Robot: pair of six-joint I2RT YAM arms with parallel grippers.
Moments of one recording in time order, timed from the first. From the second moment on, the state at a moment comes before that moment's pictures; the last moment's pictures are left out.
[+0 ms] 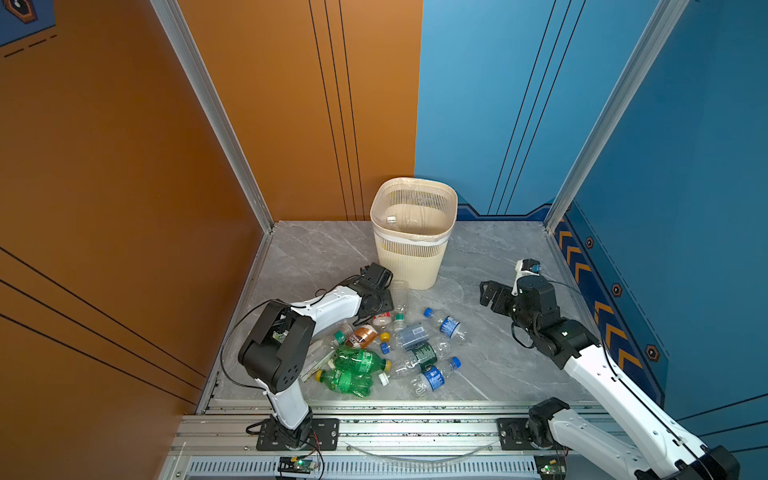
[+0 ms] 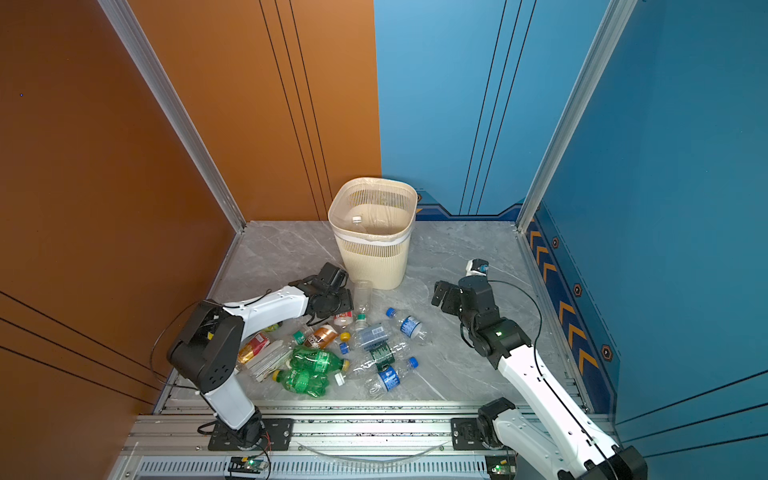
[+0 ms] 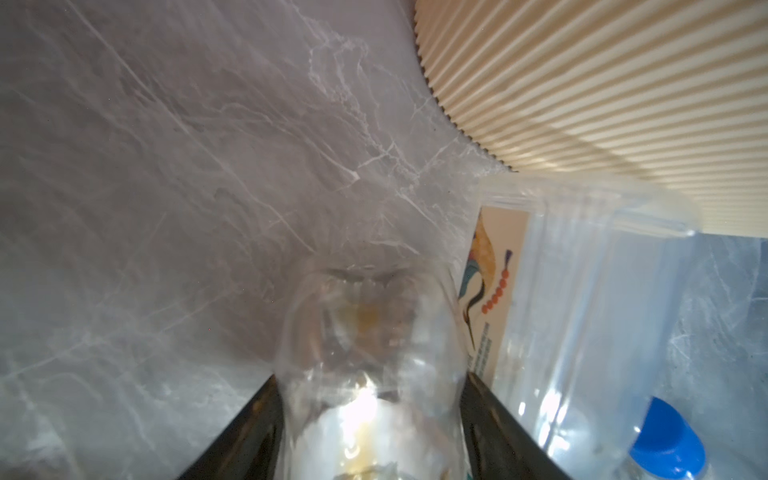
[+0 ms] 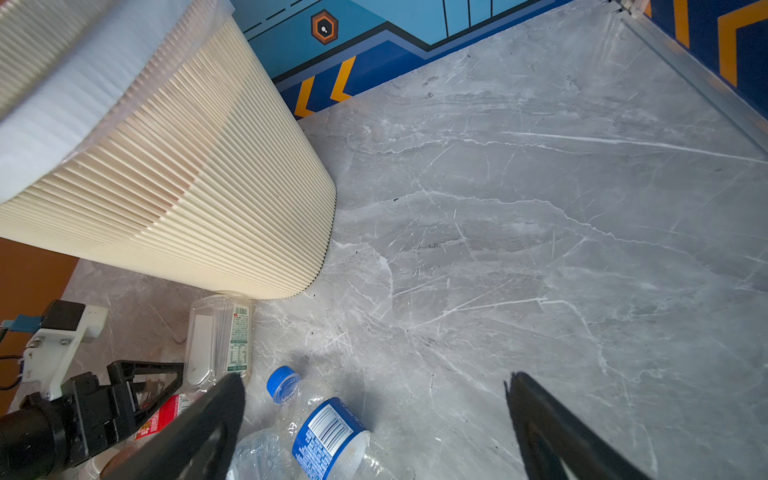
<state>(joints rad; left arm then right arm) -0.54 1.74 1.06 -0.40 -0.08 -0.77 0.38 0.92 0.77 -0.43 0.20 0.57</state>
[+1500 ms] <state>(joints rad) -0.43 1.16 1.22 -0.37 -0.03 -0.65 0.36 0.89 0.76 -0.44 0.17 0.58</state>
